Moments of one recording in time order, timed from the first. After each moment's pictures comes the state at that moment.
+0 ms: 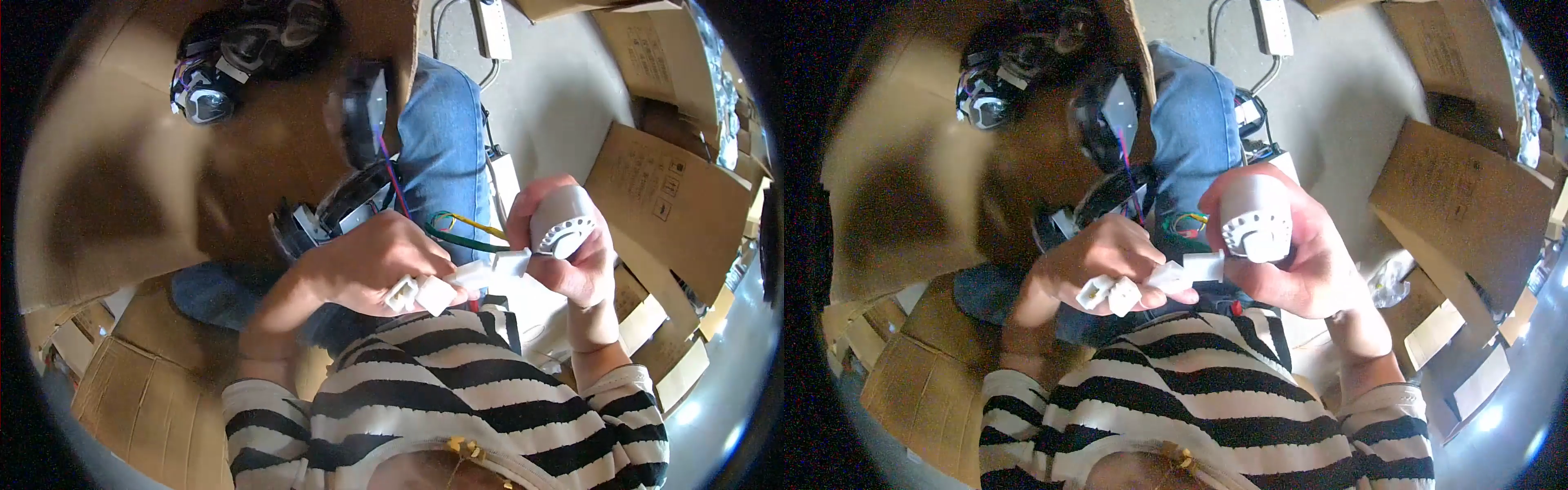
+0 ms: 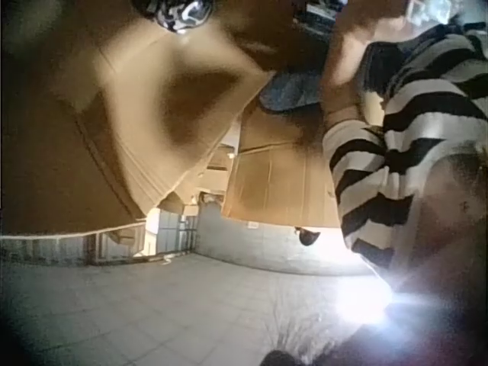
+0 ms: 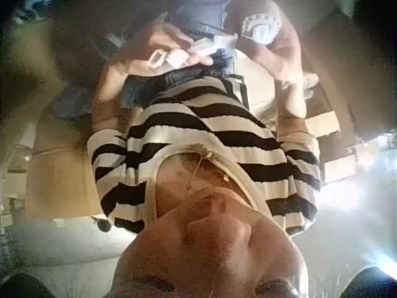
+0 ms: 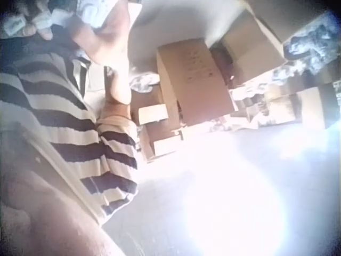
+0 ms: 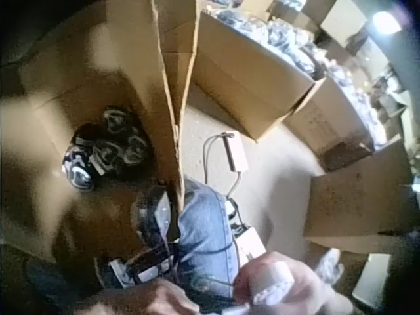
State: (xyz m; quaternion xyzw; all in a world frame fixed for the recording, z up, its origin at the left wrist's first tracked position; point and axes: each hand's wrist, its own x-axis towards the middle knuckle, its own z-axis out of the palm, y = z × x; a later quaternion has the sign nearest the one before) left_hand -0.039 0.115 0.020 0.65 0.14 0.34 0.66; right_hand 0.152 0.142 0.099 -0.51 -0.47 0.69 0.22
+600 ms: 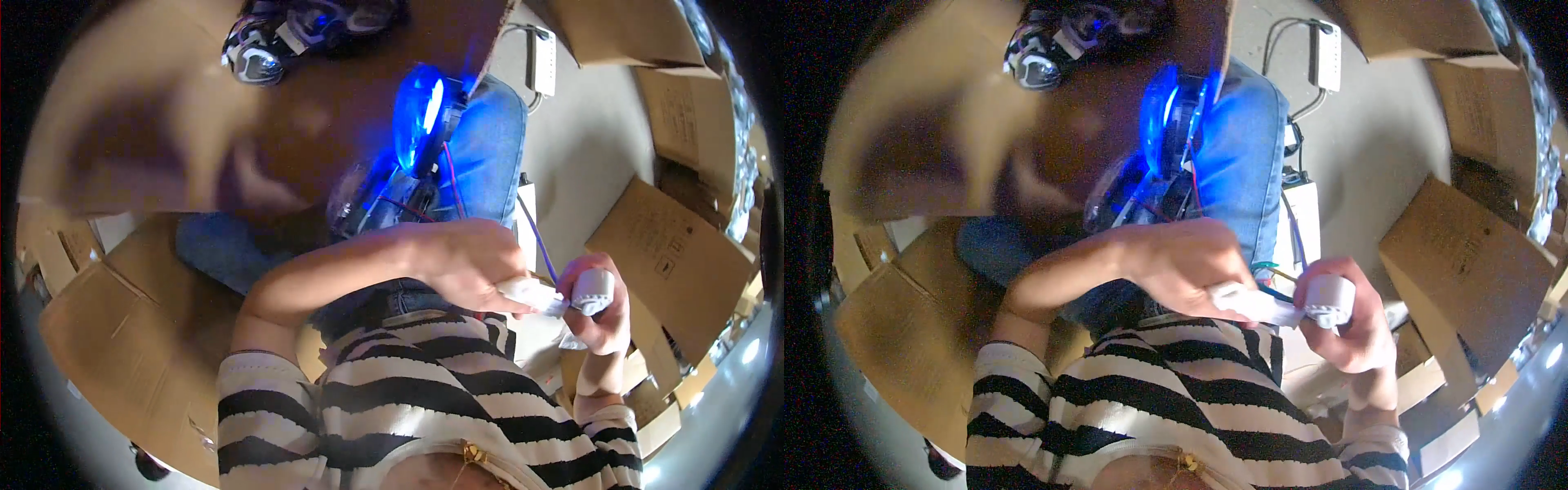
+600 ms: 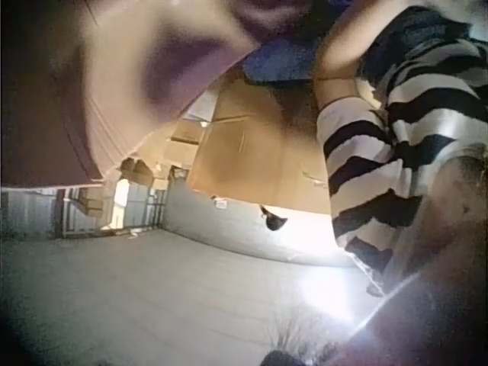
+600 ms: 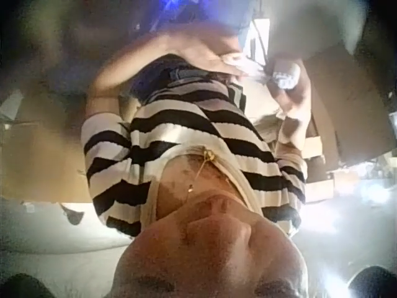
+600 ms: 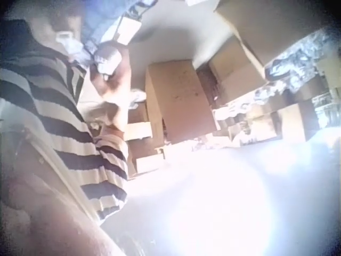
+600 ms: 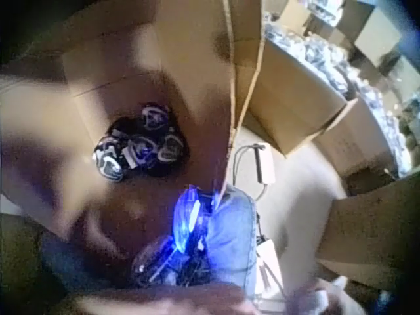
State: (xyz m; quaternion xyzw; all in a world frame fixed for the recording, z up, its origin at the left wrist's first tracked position) left_hand -0.002 0.111 0.030 0.69 0.14 0.24 0.67; right_hand 0.201 0.111 0.115 -0.48 -0.58 0.65 0.11
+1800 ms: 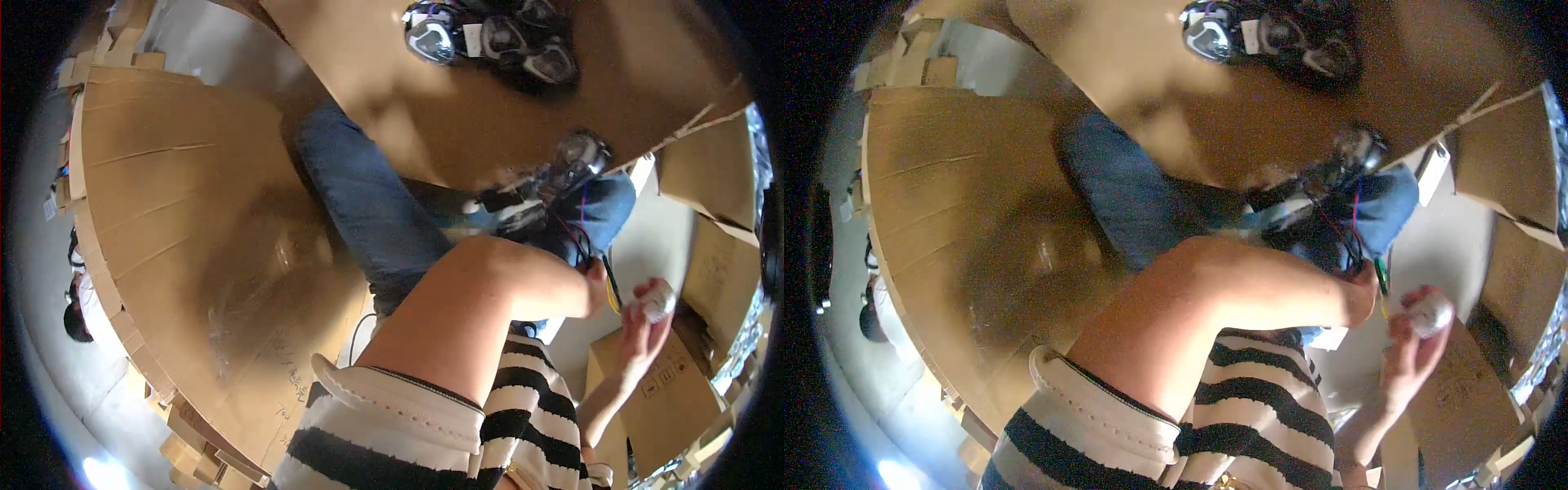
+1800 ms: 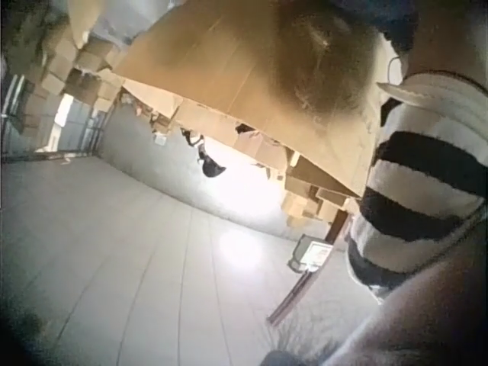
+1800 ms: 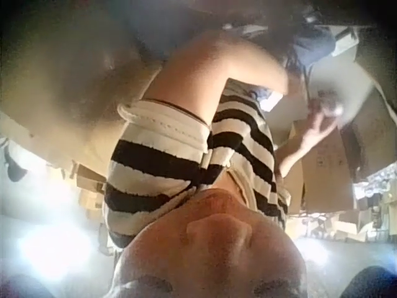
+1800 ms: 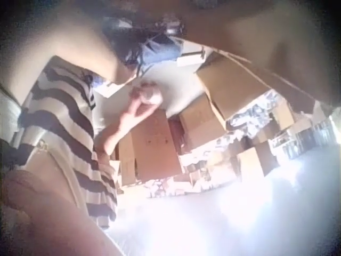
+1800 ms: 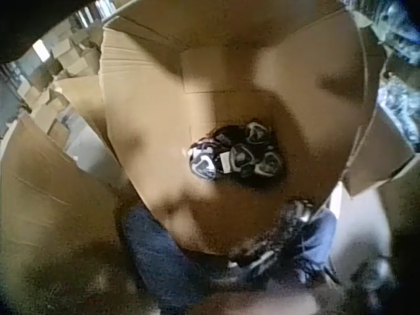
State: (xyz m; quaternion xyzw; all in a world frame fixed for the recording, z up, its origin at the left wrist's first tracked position) left_hand 0.069 0.082 0.014 0.89 0.29 -0.16 0.32; right_hand 0.162 0.082 0.099 -0.55 -0.60 0.53 0.24
